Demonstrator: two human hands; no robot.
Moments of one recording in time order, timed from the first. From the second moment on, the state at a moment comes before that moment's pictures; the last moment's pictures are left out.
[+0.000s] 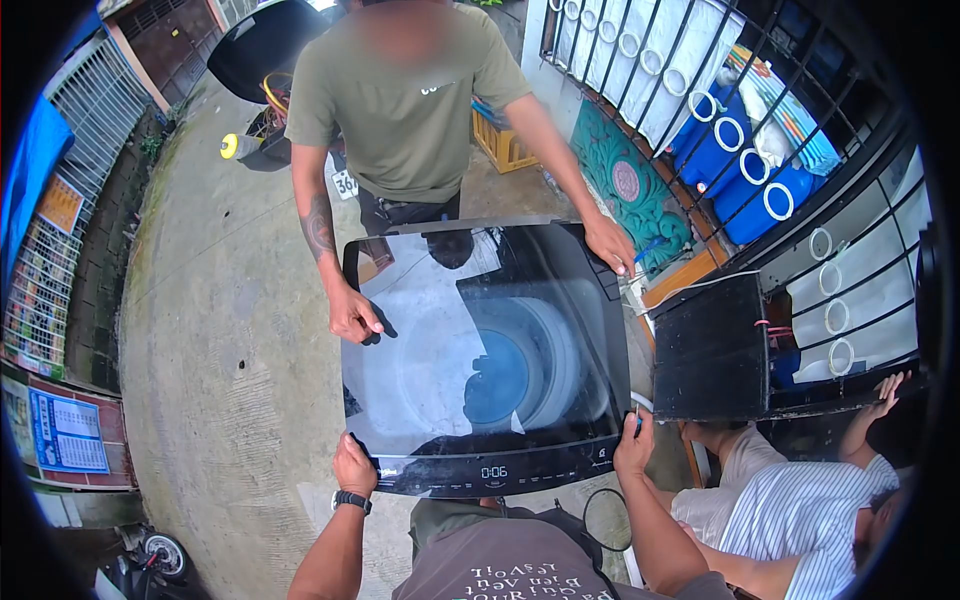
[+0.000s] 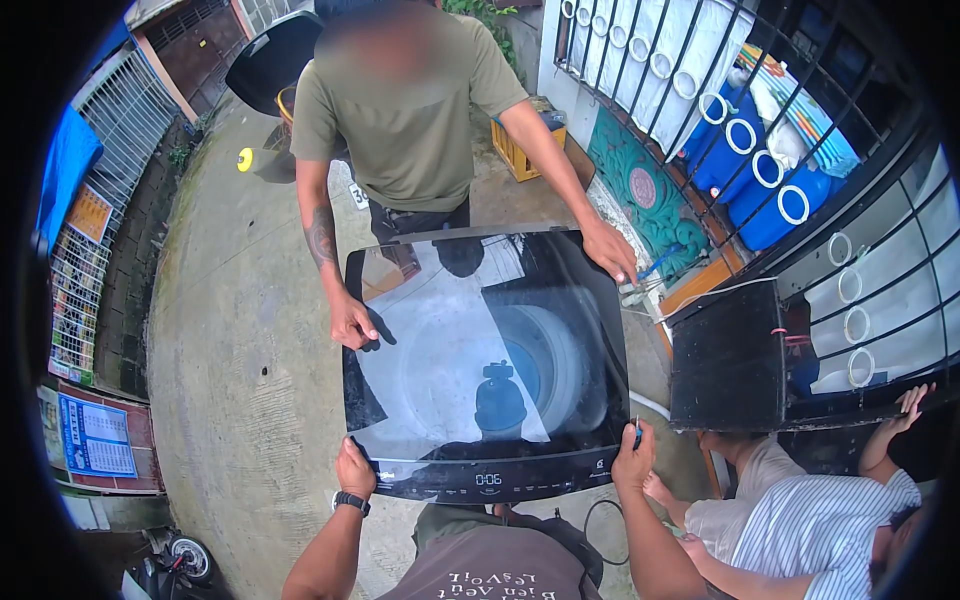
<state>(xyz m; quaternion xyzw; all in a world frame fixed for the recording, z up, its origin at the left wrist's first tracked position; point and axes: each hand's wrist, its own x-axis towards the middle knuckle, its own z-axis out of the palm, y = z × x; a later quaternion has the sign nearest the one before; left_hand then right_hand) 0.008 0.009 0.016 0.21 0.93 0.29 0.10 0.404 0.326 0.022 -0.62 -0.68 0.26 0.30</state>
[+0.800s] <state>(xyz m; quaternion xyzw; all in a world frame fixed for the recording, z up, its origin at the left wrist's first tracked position) 0.009 0.009 0.017 0.21 0.93 0.29 0.10 0.404 0.326 0.025 -0.62 -0.68 0.26 0.30</state>
